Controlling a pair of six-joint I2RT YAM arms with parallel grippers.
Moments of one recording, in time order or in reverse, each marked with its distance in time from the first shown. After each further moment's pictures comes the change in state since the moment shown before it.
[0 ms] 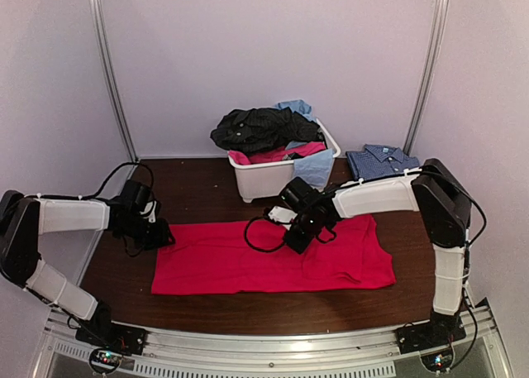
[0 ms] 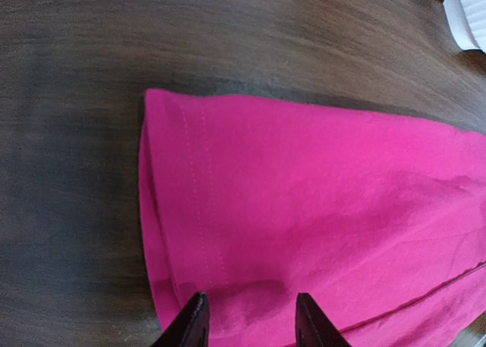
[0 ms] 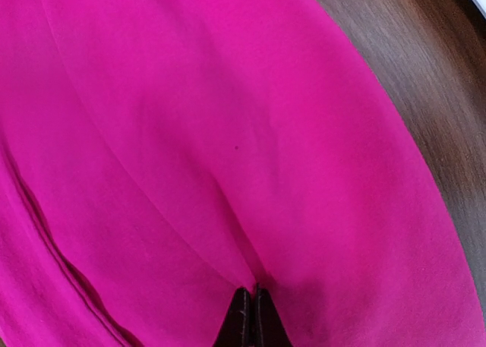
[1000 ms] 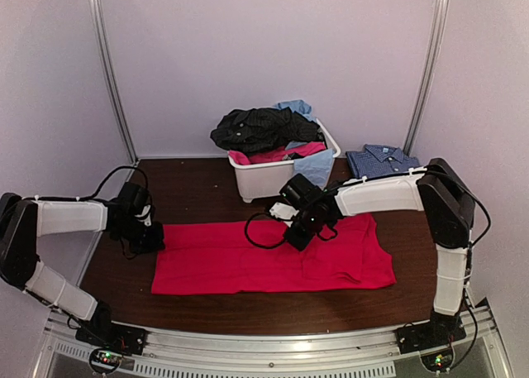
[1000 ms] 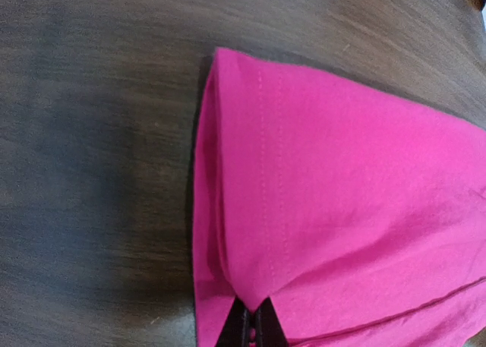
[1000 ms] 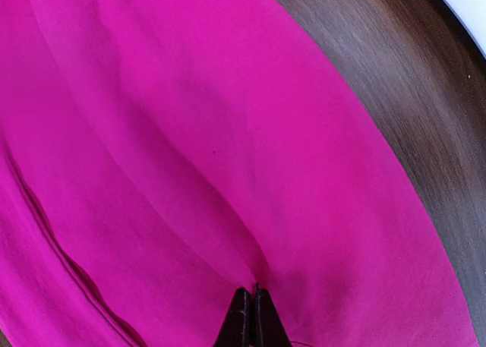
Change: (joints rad) left arm 0.015 -0.009 -0.022 -0.055 -0.055 -0.044; right arm 0.002 -0.025 0.005 -0.014 0.035 0.015
